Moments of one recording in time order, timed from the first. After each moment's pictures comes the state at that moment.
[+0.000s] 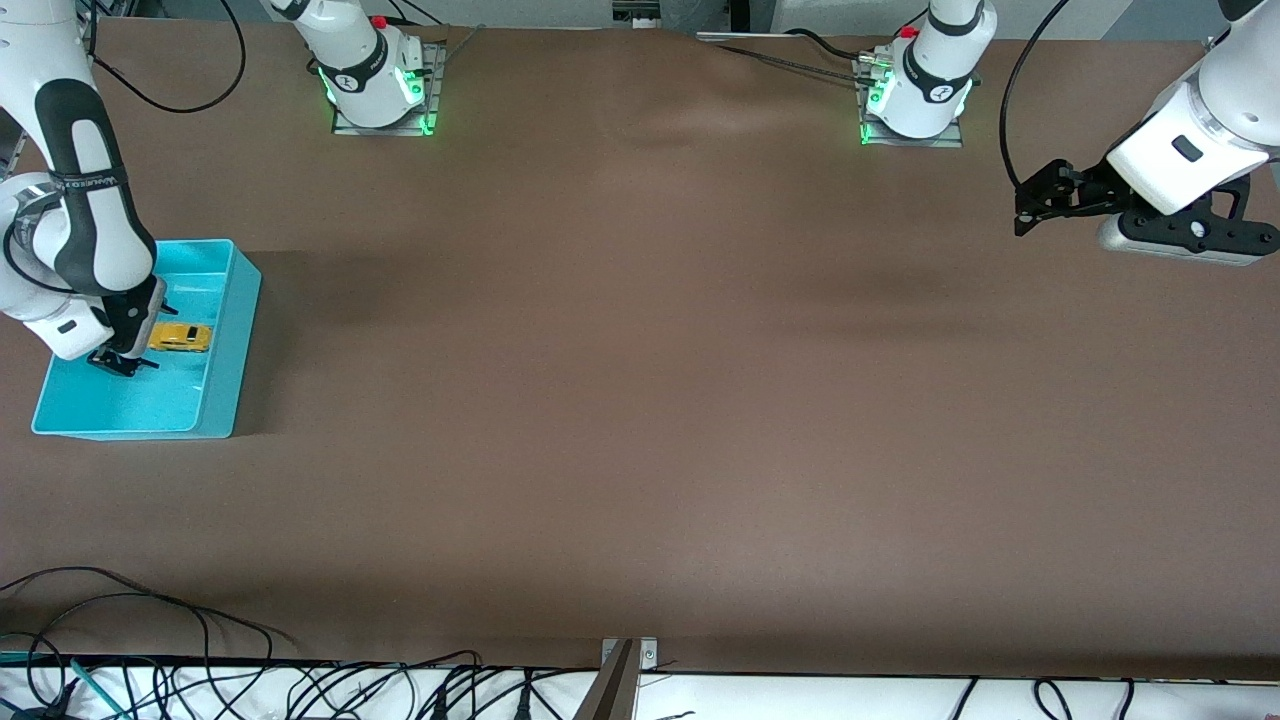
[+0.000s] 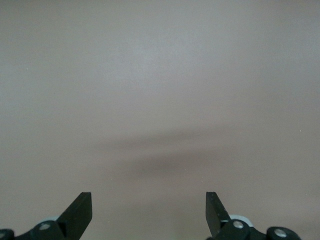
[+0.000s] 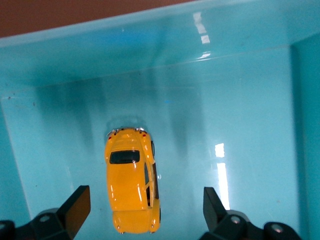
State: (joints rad) left arm 0.02 -0.02 -0.14 -1.62 -0.03 1.53 -0.01; right arm -0.05 0.46 -0.40 -2.03 0.22 2.41 -2.01
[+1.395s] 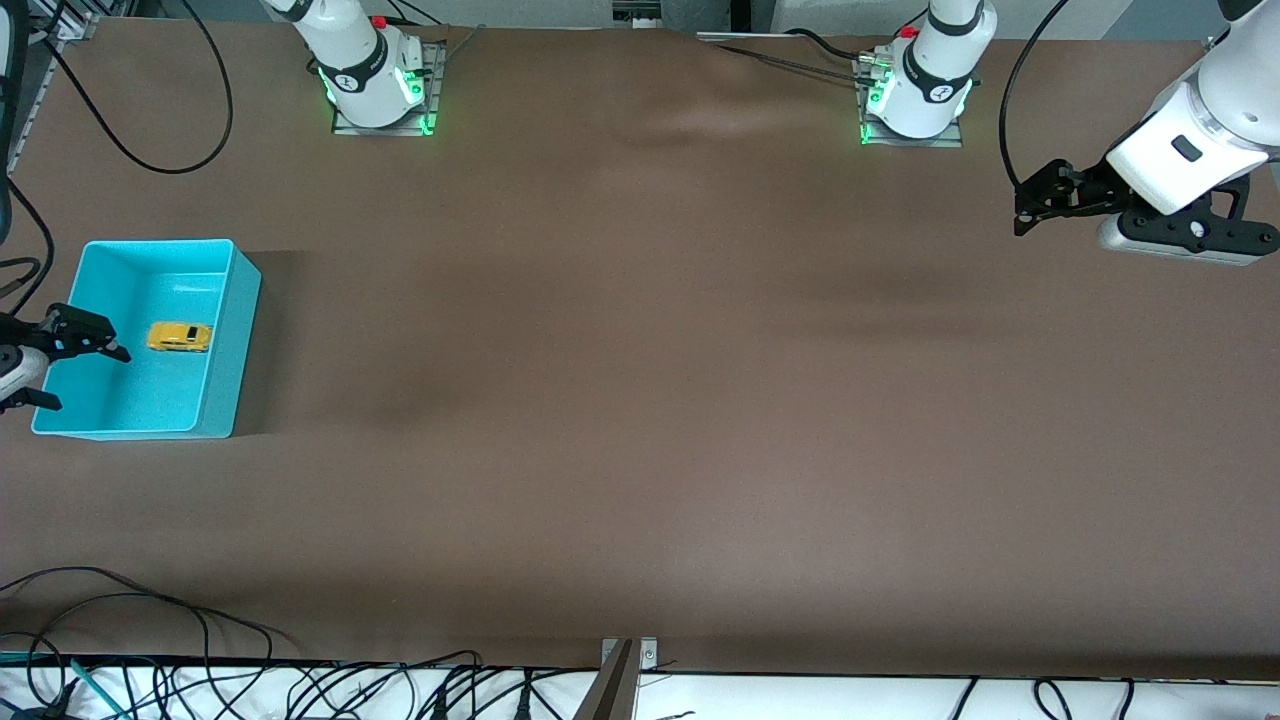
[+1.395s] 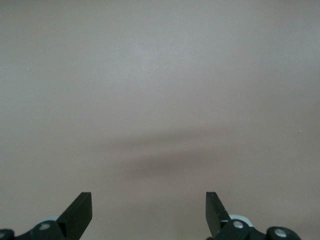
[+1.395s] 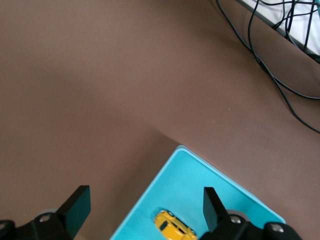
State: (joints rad) left arm 0.02 -0.02 -0.14 -1.62 -0.03 1.53 -0.01; right arm 0.09 0.39 -0.36 -1.42 0.23 1.77 -0.87
